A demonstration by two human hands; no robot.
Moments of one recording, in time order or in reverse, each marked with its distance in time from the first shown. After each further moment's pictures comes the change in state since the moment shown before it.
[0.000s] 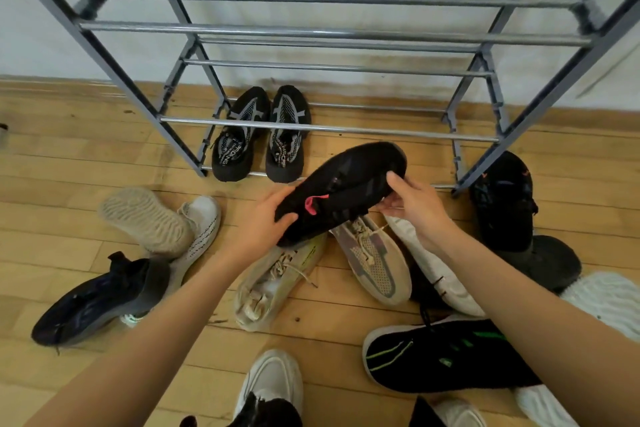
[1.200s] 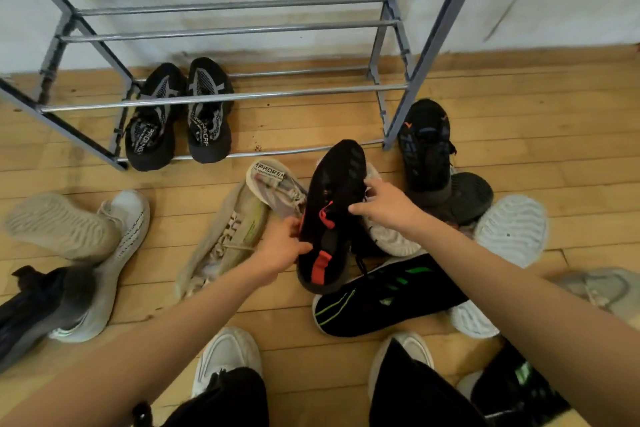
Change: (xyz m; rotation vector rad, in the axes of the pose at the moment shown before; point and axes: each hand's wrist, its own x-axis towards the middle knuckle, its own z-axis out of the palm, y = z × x) left_hand -0.034 0.058 0.114 -0.432 -0.415 -0.370; right_hand -0.035 0.046 -0.070 -0.536 -0.059 0.165
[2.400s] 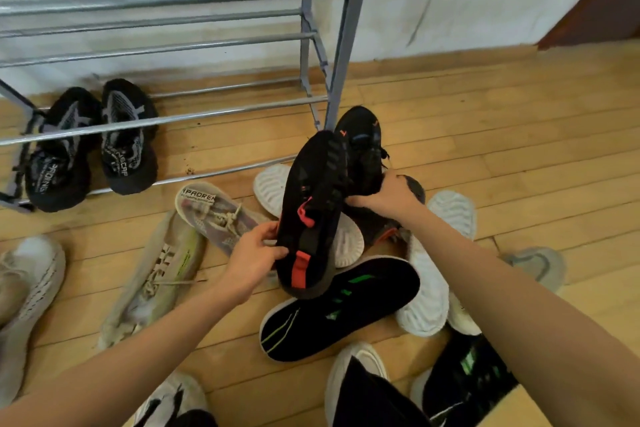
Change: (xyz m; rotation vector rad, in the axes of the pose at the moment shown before) left_hand 0.010 0.037 0.055 -0.125 0.032 0.098; right_hand 0.003 0.057 -0.089 -0.111 0.274 0.211
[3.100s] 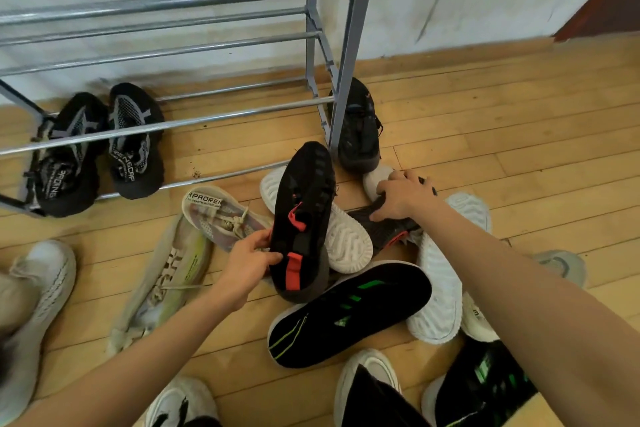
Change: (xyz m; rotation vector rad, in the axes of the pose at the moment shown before) left_hand 0.008 -0.007 -0.016 -0.034 0.023 -0.111; right_hand 0.026 0.006 -0.009 -0.780 -0.129 -0.109
